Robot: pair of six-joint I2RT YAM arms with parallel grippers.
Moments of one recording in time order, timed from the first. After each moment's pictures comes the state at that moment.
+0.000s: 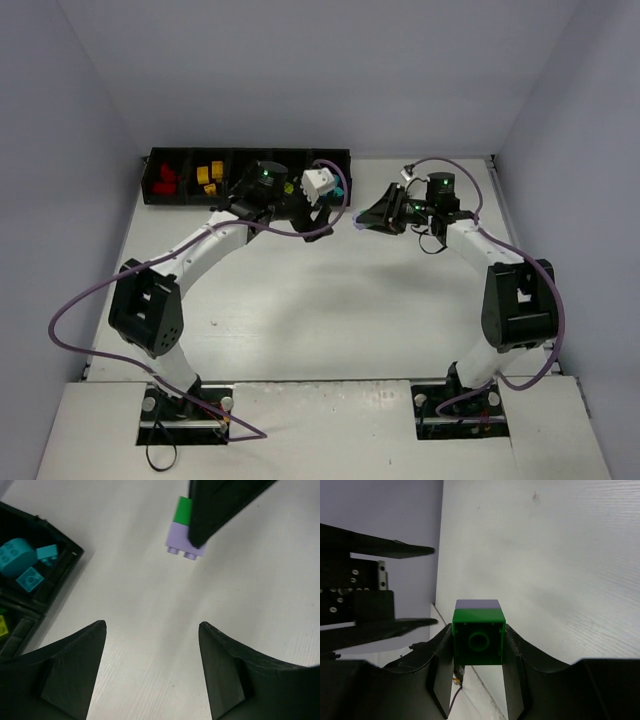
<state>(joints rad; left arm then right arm) -0.50 1.70 1.42 -0.26 0.57 0.28 0.13 1.64 1.04 0.00 -0.89 0.72</state>
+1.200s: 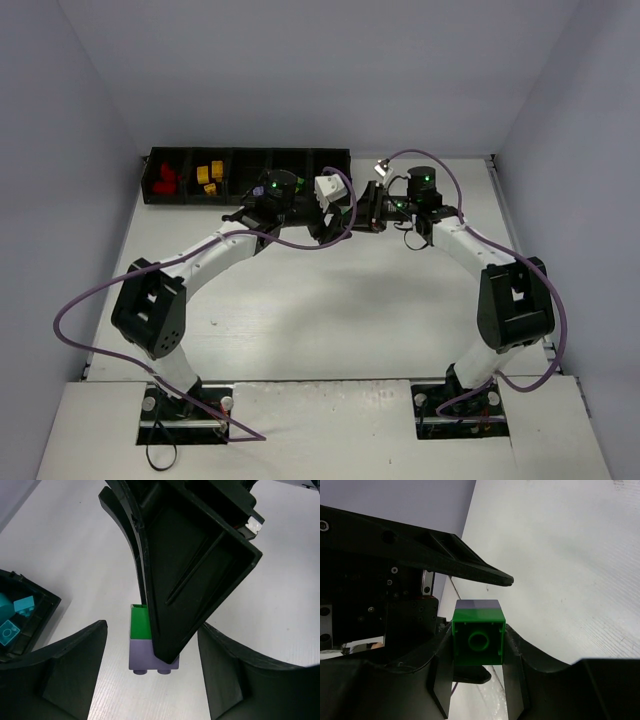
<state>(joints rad) -0.58 1.69 1.32 0.00 0.64 0.21 0.25 1.65 1.10 0.04 -0.99 0.74</state>
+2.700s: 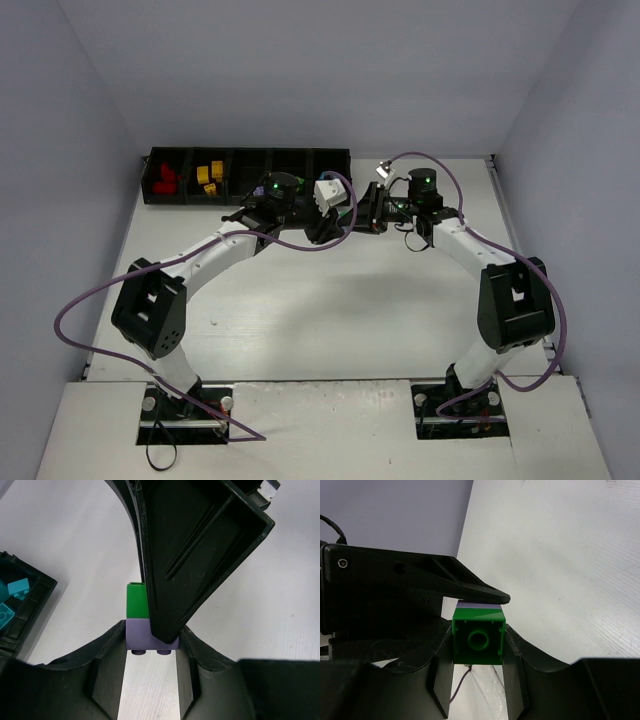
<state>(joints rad) -0.58 1.69 1.31 -0.07 0.62 0.25 0.25 1.65 1.09 0.05 -0.98 0.75</state>
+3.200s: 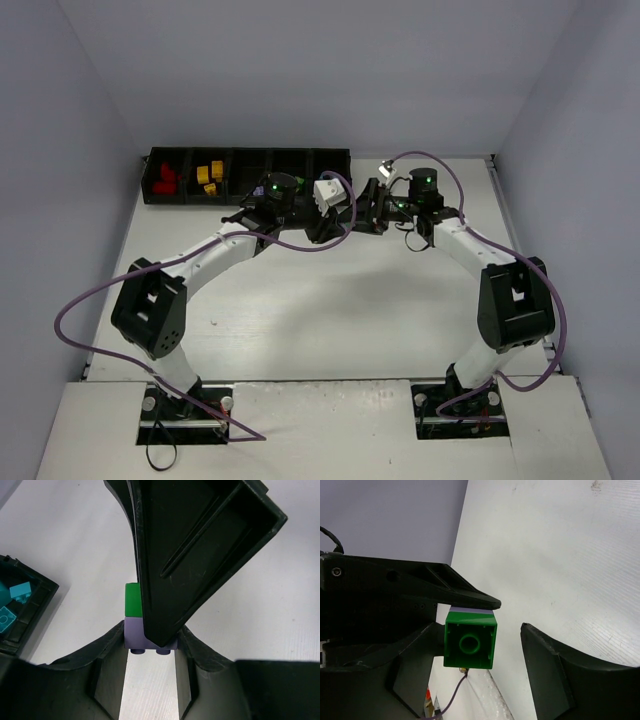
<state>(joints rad) -0.58 1.69 1.29 -0.03 0.62 0.23 0.24 1.65 1.09 0.06 -0.94 0.75</state>
